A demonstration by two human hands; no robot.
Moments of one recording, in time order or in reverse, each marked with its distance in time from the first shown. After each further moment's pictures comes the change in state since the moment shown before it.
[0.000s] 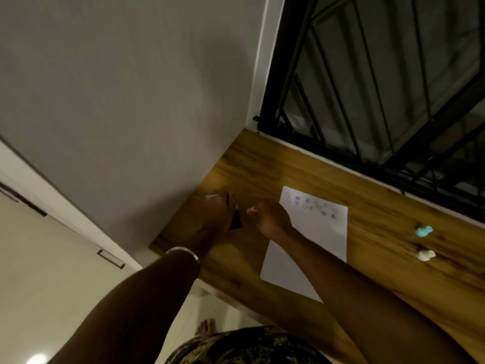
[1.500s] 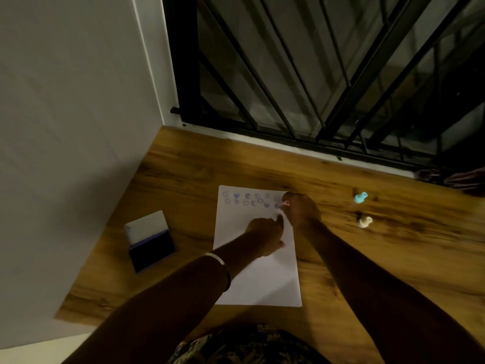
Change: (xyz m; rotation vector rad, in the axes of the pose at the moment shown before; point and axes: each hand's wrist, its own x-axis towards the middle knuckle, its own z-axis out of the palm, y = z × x) left_hand -0.010 0.207 0.128 0.467 -0.571 0.813; right_hand -0.016 0.210 -0.075 -0.112 0.257 0.381
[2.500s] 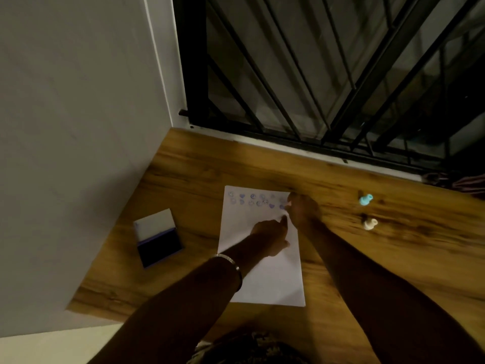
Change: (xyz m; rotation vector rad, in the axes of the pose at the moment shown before) left_hand 0.003 0.006 0.003 -0.234 -0.115 -0.089; right_hand 0.006 -0.005 0.008 -0.027 -0.069 0.050
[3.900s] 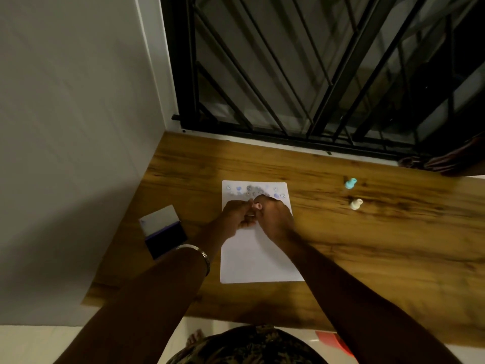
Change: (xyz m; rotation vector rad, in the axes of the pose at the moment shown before) left_hand -0.038 -0.062 -0.014 -1.605 0.108 -0.523; right_hand -0.089 -0.065 0.011 0.179 0.204 -0.185
